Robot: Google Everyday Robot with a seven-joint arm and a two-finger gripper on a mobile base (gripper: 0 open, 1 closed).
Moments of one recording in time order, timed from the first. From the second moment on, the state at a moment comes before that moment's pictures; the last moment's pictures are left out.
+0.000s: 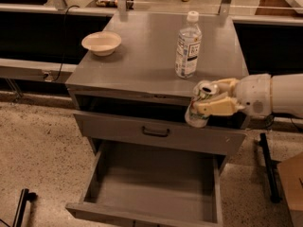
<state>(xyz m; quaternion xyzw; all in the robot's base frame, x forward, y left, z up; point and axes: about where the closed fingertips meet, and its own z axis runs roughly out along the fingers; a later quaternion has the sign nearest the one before) 0.522 -0.149 0.866 -0.45 0.71 0.28 0.47</state>
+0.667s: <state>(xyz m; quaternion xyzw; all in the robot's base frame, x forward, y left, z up) 0.562 -0.221 0.909 -0.37 0.78 0.19 0.46</state>
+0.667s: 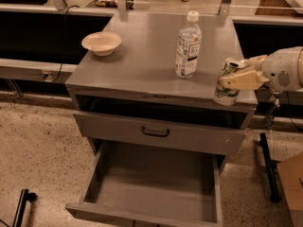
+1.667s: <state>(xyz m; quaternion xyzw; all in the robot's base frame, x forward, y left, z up) 0.587 -0.230 0.929 -0.37 0.76 0.14 0.52</state>
